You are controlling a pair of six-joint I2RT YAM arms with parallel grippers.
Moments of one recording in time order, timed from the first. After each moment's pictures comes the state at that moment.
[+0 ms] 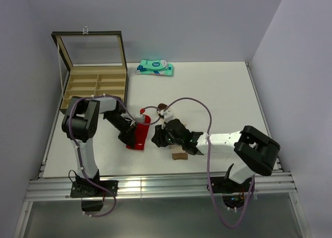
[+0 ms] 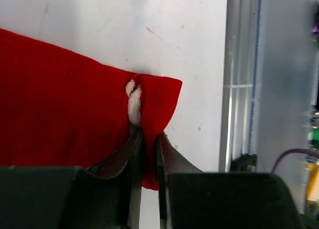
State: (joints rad) left arm -0.26 2.01 1.16 -1.17 0.89 1.24; right arm 0.96 1.51 0.63 0.31 0.04 0.55
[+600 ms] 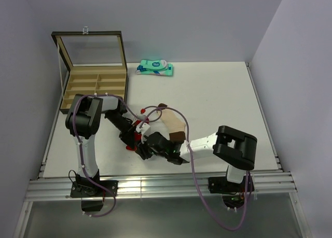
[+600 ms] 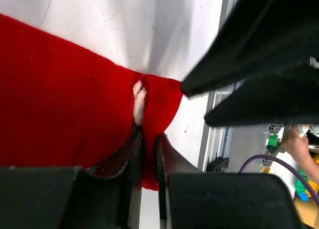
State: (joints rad) left arm -0.26 2.09 1.21 -1.24 0.89 1.11; right arm 1.20 1.72 0.76 0.46 0.14 0.35
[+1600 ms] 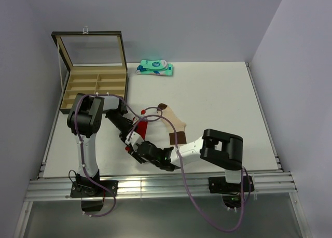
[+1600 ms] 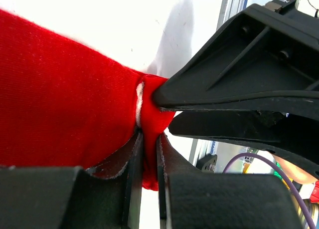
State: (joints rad) left arm -0.27 2.13 1.23 -1.27 0.86 1.05; right arm 1.31 1.86 0.85 0.45 0.34 0.13
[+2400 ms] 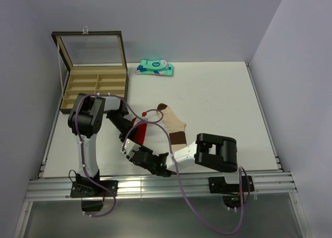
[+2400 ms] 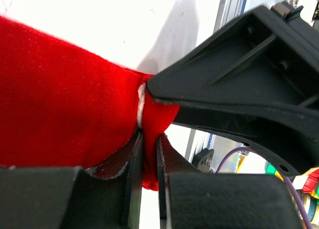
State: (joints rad) left arm -0.28 2.13 1.22 -1.28 0.83 1.04; right arm 1.39 1.92 0.89 0.43 0.56 -0.02
